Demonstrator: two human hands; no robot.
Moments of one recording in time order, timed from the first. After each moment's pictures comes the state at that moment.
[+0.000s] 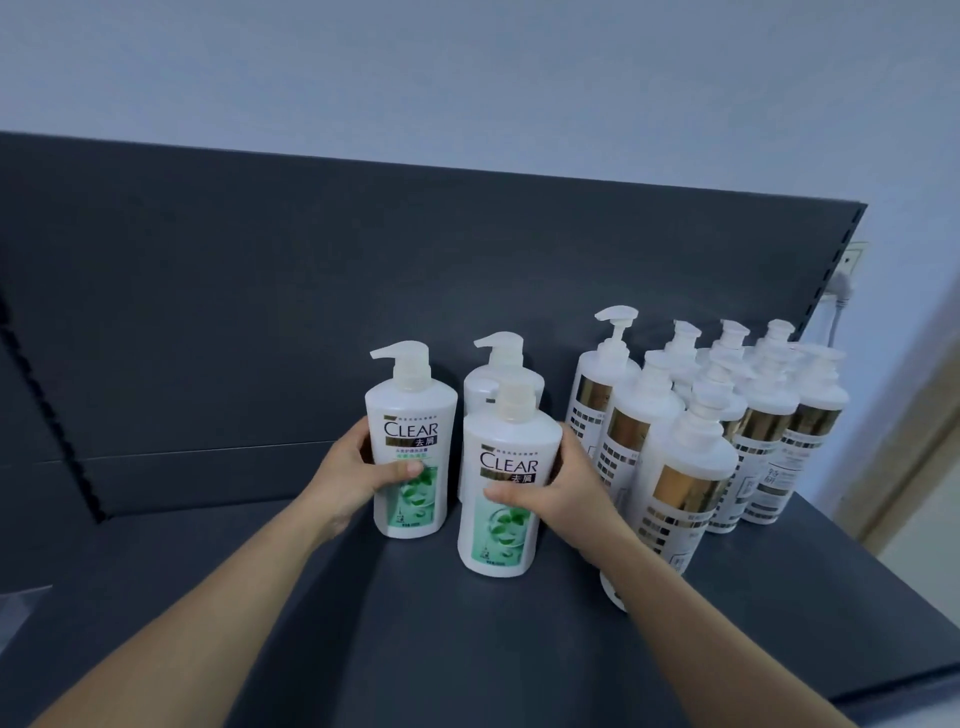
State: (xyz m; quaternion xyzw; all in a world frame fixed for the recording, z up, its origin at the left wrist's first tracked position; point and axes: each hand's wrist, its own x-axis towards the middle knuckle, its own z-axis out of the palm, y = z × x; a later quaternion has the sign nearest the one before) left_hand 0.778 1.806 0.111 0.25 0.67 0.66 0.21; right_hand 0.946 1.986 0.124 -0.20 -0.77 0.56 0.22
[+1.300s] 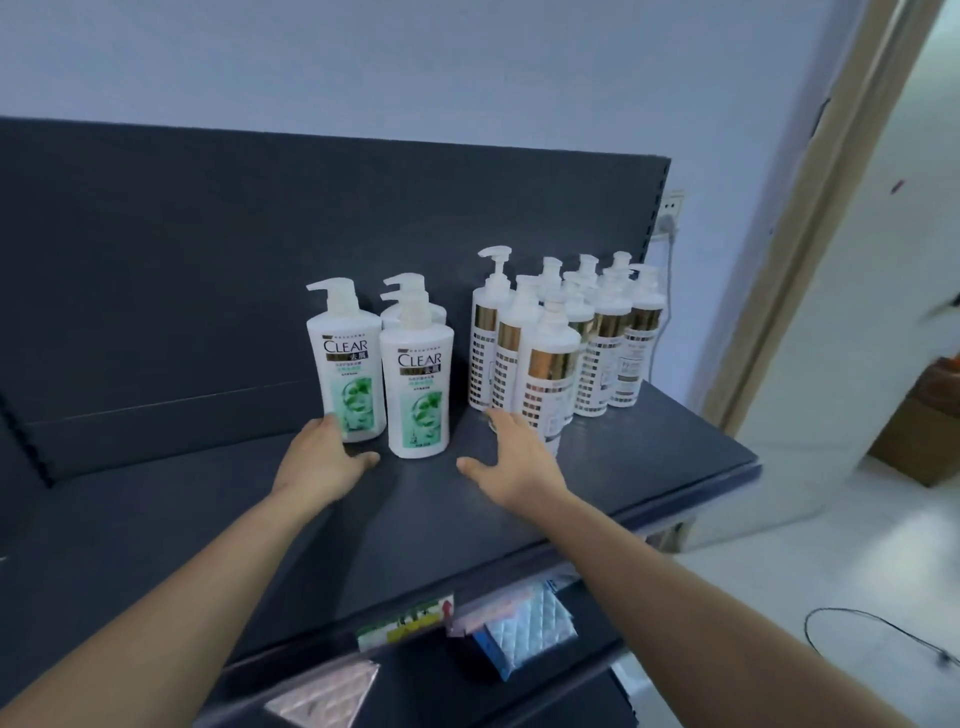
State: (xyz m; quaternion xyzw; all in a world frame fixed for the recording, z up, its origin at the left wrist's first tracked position) left_hand 0.872 1.780 0.109 0.32 0.90 0.28 0.04; right_hand 1.052 1.919 0.120 -0.31 -0.90 0.25 0.16
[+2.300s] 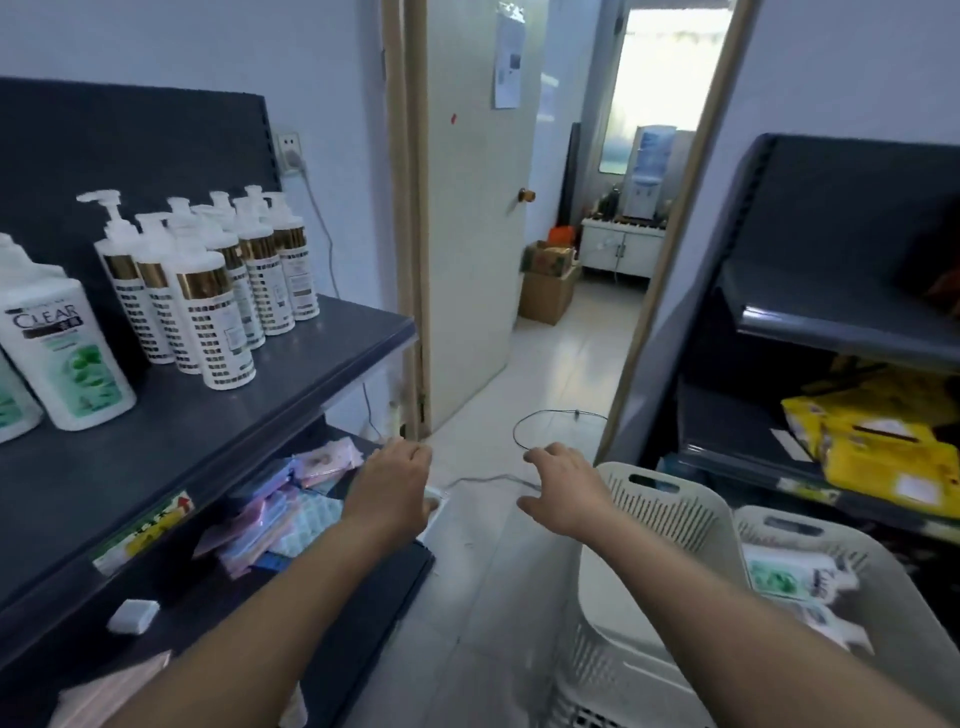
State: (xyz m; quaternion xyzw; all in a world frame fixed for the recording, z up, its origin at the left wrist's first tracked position) left_hand 1.226 1.761 0.064 0.78 0.62 0.09 -0.01; right_hand 1.441 1.772 0.069 -0.66 -0.74 0.12 0.05
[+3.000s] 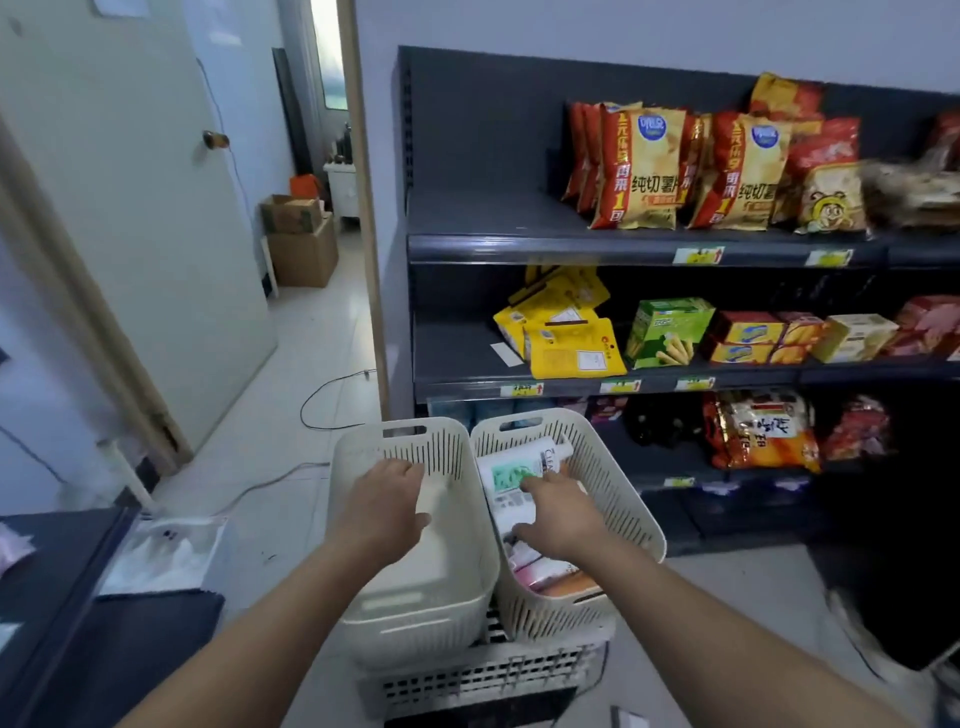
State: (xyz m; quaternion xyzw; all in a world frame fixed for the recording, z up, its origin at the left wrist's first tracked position) left_hand 1.545 1.748 0.014 0.91 0.41 0.01 0.07; right_hand 1.736 1.643 0.011 -0.84 -0.52 0.18 0.03
